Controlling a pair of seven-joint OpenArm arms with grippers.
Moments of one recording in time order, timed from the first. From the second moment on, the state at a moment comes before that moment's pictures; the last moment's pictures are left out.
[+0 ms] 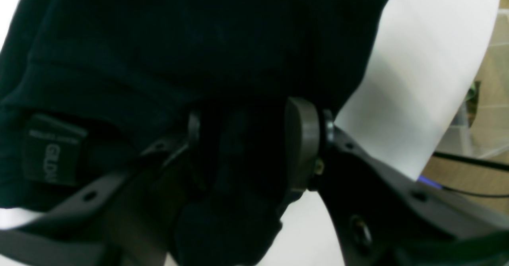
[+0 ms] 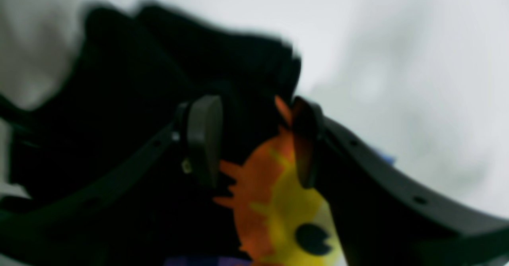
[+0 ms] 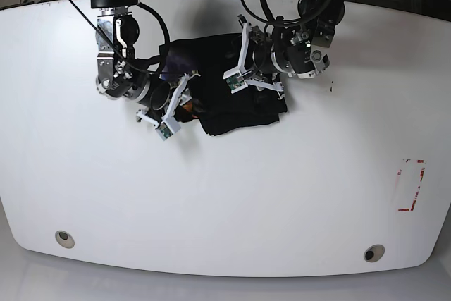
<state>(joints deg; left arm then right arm) 5.4 -4.8 18.8 102.4 -14.0 -41.8 64.0 0.3 9.0 1.2 84.7 23.5 40.3 -44.9</state>
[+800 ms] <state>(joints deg) -2.0 -11.3 18.9 98.3 -14.2 -41.9 63.5 -8.9 10.4 7.4 83.5 23.1 40.7 -34.4</state>
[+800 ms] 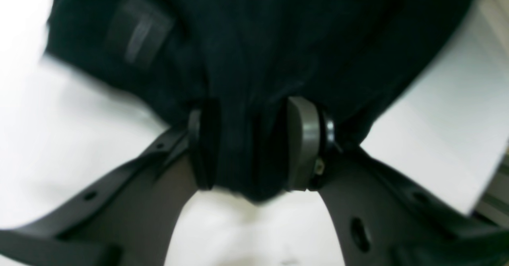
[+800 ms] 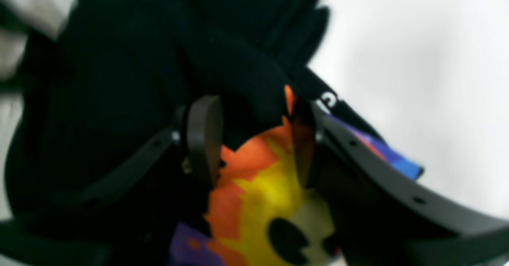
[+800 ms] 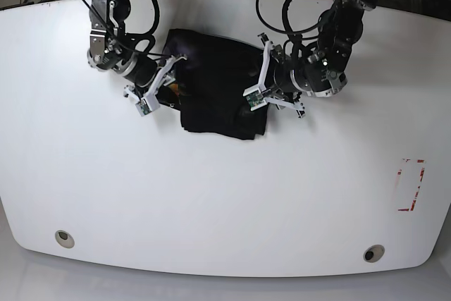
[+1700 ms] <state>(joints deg) -3.4 -11.1 11.1 104.6 -13.7 -41.9 67.8 -12.5 10.2 7.5 108.0 21.7 40.2 -51.6</state>
